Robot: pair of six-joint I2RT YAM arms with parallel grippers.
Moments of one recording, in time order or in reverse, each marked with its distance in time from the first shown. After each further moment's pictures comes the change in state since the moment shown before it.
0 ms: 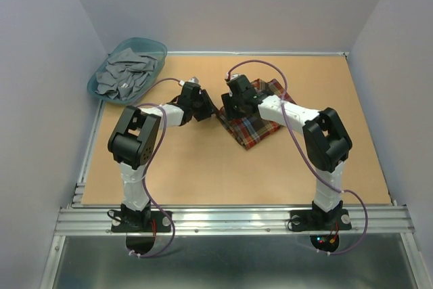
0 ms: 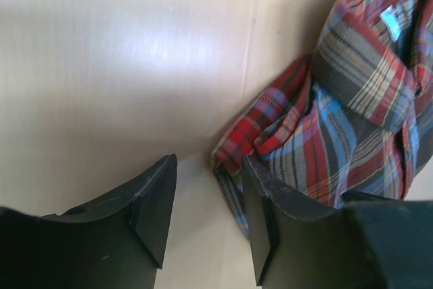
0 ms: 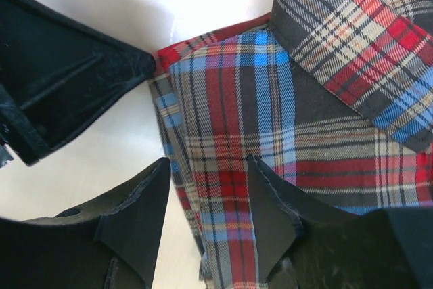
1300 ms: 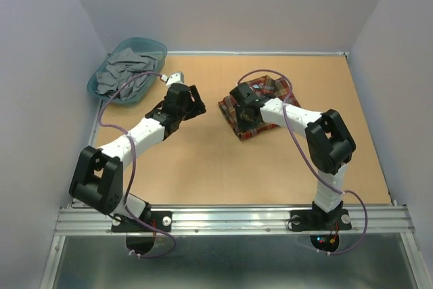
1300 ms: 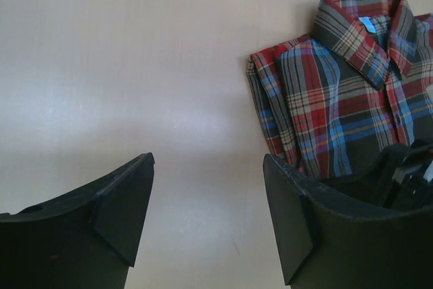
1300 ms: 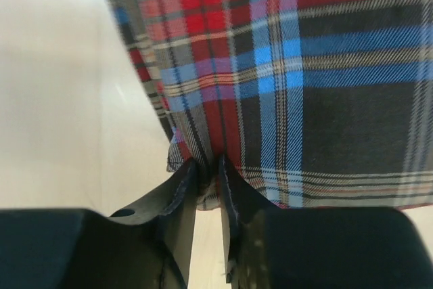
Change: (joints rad) left arm -0.050 -0.523 -0.169 -0.216 -0.339 0.154; right arm -0.001 -0.016 -0.019 -0.225 0.055 0.159
